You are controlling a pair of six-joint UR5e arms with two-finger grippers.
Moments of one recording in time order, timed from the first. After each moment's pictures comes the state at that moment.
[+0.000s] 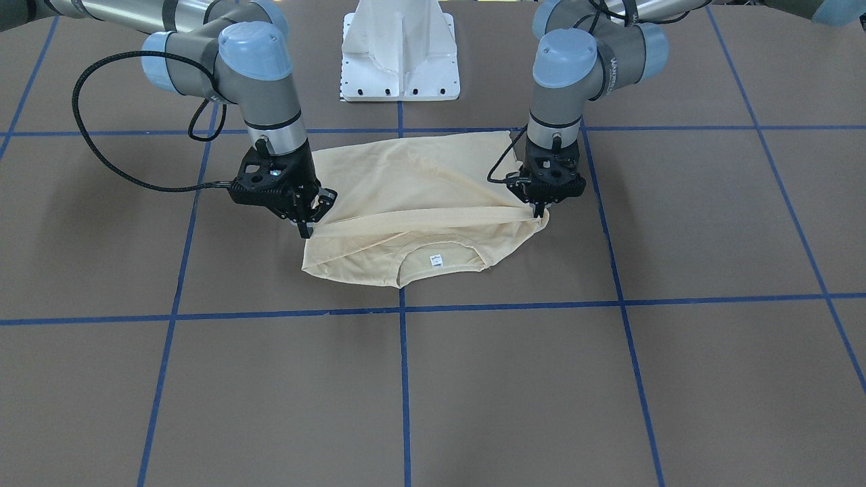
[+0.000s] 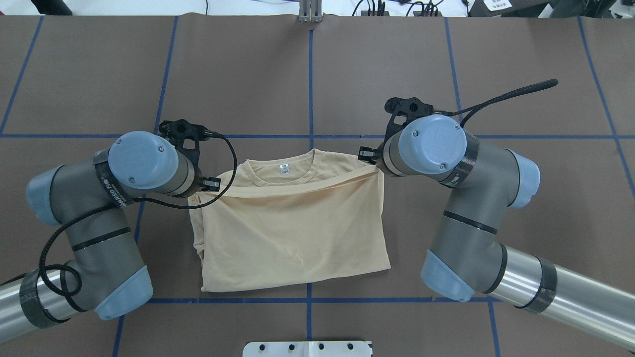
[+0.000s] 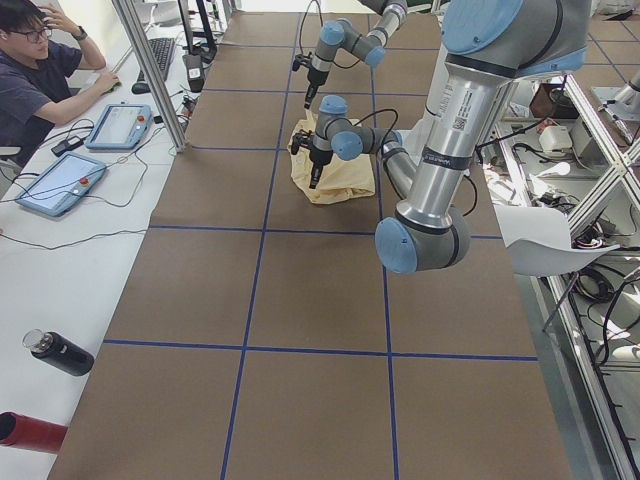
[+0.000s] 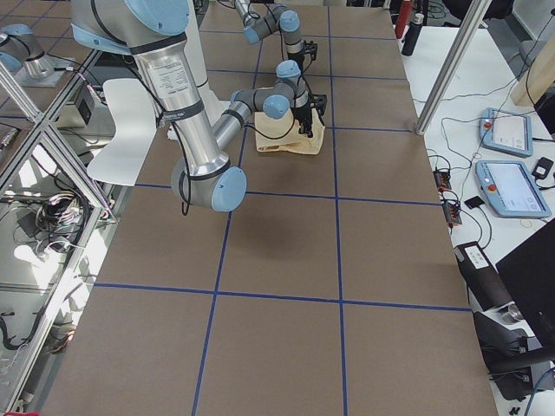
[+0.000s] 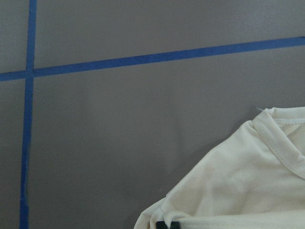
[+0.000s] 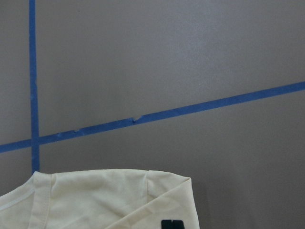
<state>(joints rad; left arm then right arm) -0.54 -1.98 -1.85 -1.62 -1.70 -1.07 0.55 -1.07 1.79 -1.44 1.64 1.40</state>
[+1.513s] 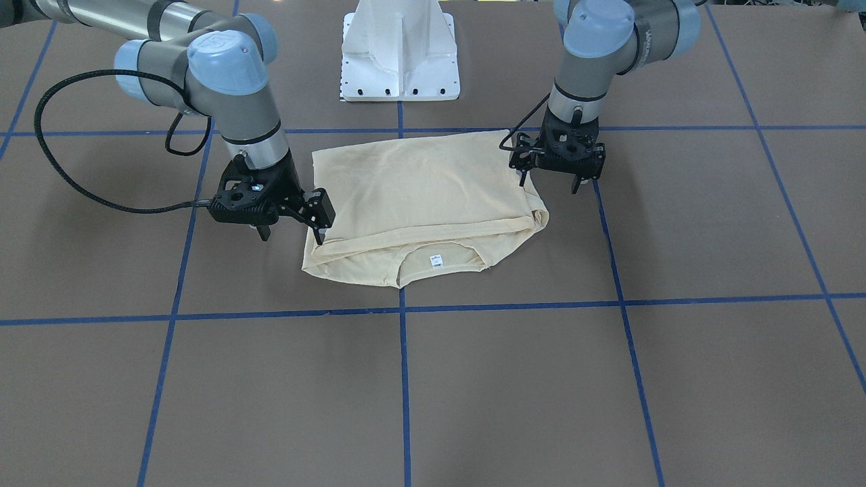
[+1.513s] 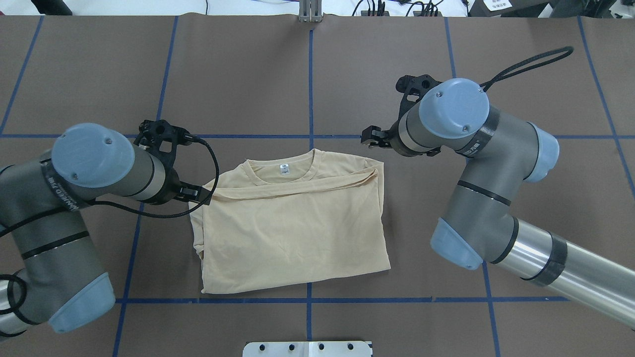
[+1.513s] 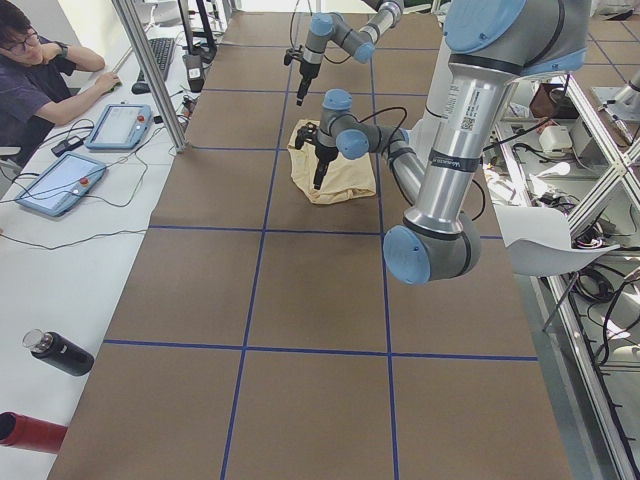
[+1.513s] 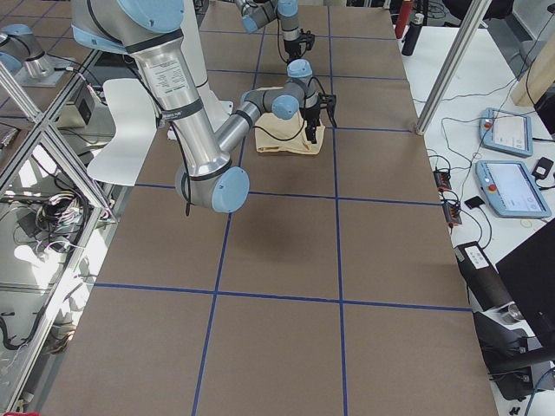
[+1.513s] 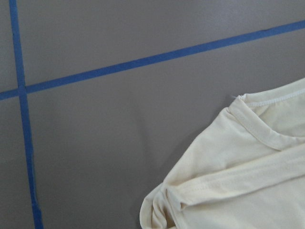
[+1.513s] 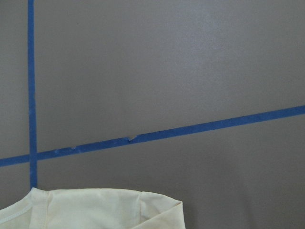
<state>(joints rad) -0.57 -1.86 -2.01 -1.64 -1.83 -0.96 0.65 -1.08 1.77 -1.42 1.78 1.29</state>
